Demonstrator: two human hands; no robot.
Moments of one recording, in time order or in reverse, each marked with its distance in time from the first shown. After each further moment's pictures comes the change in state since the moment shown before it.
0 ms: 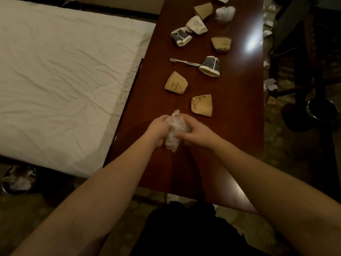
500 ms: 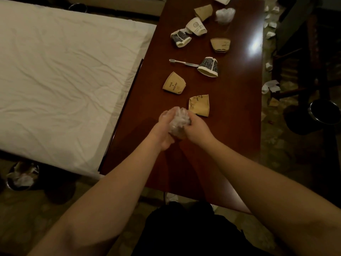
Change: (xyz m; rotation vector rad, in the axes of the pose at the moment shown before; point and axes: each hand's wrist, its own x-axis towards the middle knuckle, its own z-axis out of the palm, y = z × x) left_hand -0.016 -0.007 0.030 -0.416 -0.118 -0.056; right_hand -0.006 -0.012 0.001 0.059 0.242 0.053
